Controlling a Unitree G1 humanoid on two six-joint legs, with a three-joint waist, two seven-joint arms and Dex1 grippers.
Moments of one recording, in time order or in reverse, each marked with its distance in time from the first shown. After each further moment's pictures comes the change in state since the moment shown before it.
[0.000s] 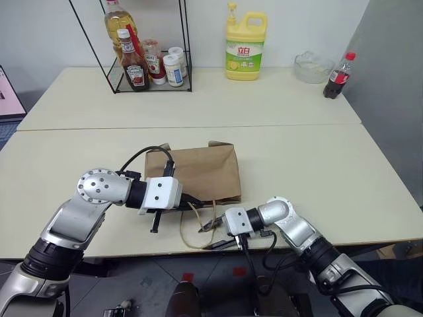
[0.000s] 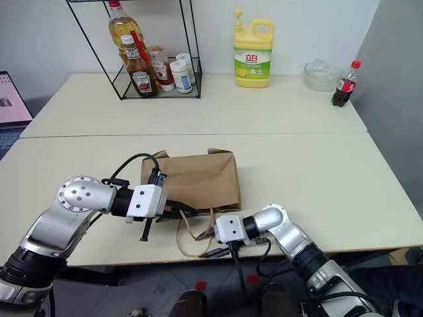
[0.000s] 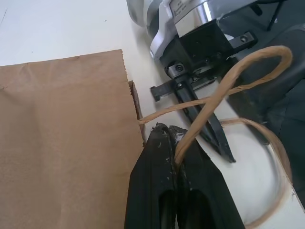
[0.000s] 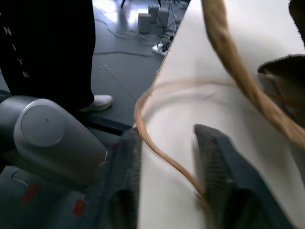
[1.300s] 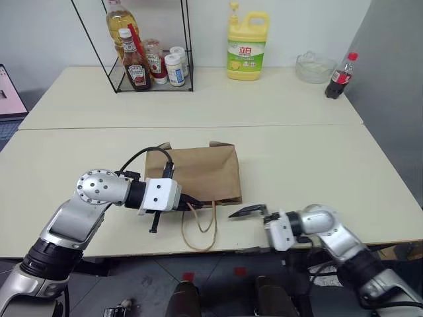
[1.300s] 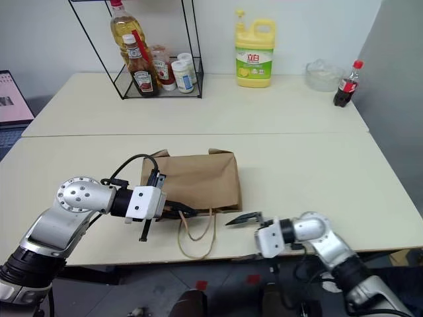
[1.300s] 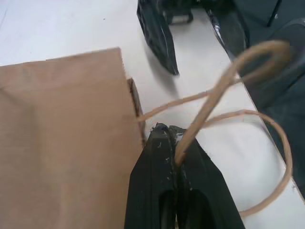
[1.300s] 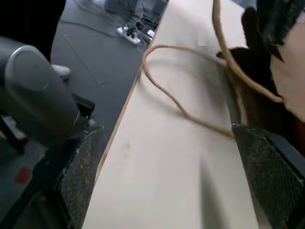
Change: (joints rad) left arm 0.003 0.004 0.000 0.014 0.005 -0.043 -0.012; right arm 0.182 -0.323 -0.110 -0.189 0.073 -0.336 -0.075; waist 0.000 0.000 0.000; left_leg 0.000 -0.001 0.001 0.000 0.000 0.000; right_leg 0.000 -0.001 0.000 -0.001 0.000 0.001
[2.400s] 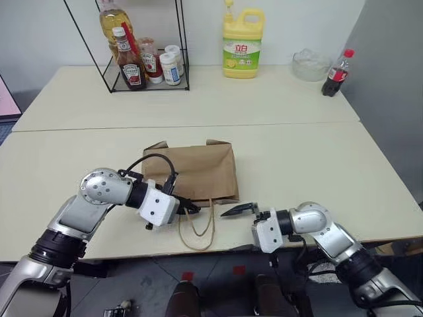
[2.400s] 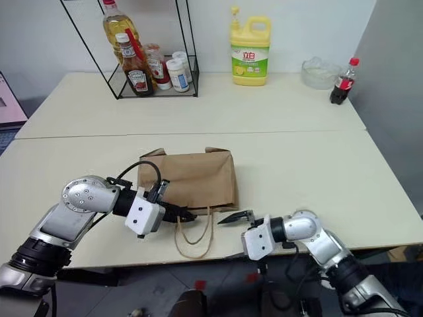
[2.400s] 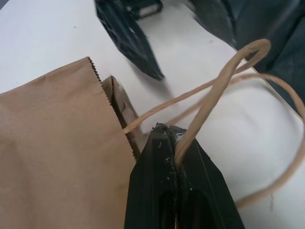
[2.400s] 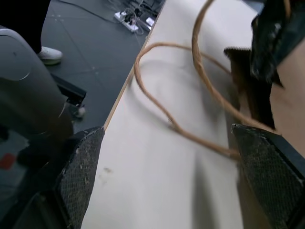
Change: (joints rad) left arm -0.069 -0.004 -0.078 0.170 0.090 -0.346 -0.036; right arm -0.073 0.132 0.052 0.036 -0.205 -0.033 -0.099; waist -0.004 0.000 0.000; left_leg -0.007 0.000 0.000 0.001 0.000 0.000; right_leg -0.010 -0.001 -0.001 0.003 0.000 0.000
